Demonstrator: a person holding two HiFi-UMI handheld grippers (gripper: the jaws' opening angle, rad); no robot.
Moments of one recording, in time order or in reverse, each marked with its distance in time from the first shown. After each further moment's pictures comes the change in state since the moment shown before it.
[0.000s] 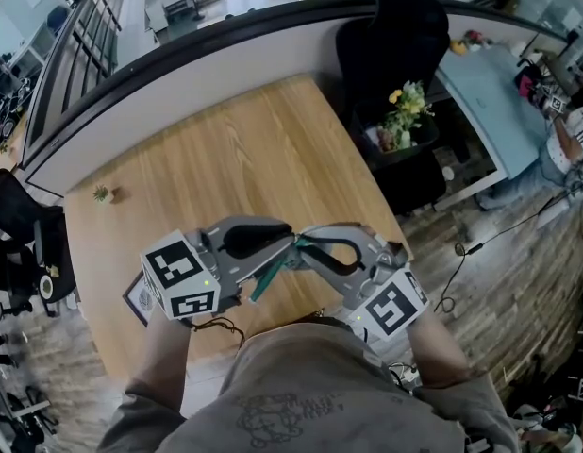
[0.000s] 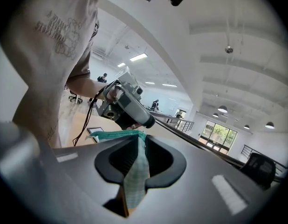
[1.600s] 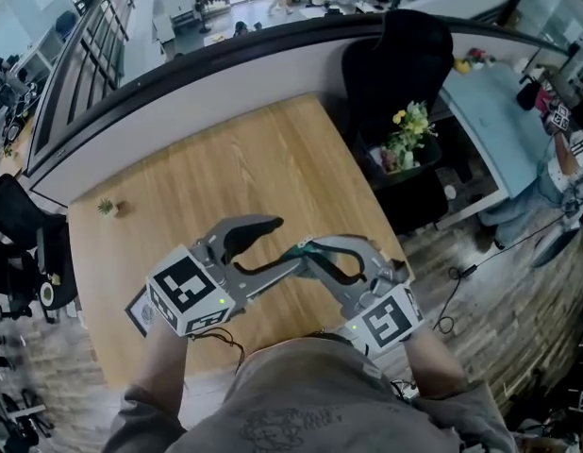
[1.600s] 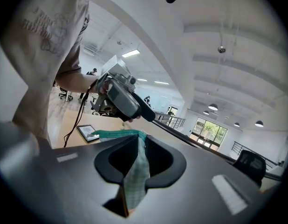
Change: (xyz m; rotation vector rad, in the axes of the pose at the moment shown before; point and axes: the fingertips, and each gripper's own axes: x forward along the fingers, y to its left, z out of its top) left arm 0.000 0.023 0.018 0.193 0.072 0.114; right arm 0.010 -0.030 -0.006 0.035 0.032 -0.109
